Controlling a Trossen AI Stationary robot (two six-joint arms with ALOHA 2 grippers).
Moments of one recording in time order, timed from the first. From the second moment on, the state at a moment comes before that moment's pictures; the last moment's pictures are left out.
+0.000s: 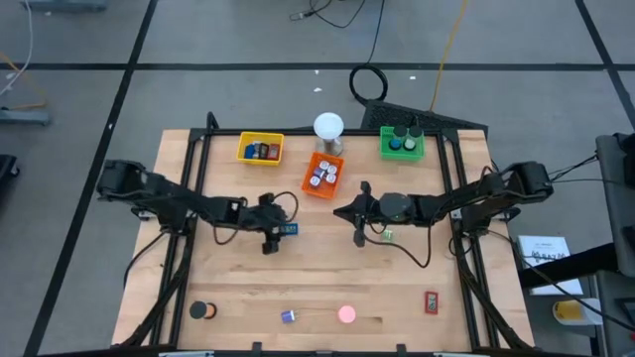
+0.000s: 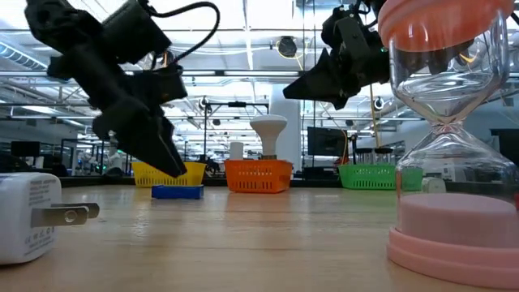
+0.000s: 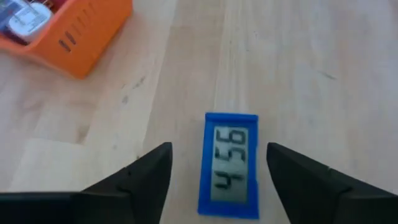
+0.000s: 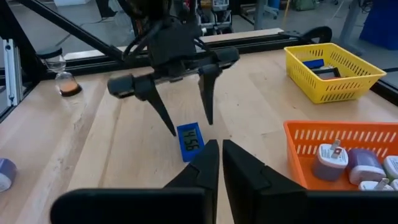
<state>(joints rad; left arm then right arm) -0.09 1.47 0.54 0.11 -0.18 -0.10 0.07 1.47 0.59 0.62 0.18 0.15</state>
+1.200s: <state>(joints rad) 0.67 1.20 0.69 -0.18 -0.10 -0.21 0.07 1.47 0.59 0.64 0.18 0.14</state>
